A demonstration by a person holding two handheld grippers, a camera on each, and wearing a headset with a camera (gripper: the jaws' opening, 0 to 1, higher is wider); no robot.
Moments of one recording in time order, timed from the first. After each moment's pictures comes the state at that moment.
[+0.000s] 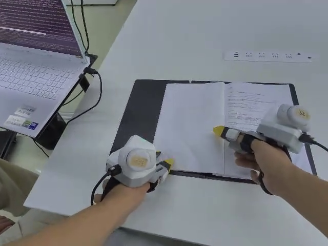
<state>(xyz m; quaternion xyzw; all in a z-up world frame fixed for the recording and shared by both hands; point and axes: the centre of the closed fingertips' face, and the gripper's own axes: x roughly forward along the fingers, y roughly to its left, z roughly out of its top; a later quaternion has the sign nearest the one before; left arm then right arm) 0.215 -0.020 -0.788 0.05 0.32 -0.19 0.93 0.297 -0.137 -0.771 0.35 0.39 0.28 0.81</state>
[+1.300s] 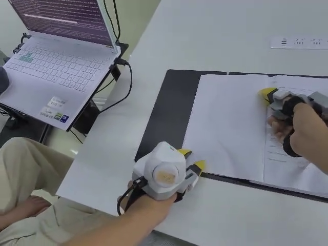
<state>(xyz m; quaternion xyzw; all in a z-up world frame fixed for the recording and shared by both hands) 0.215 -0.017 -0.790 0.07 0.30 -0.20 0.93 0.421 -0.144 -0.776 0.53 0.32 0.15 0.77</state>
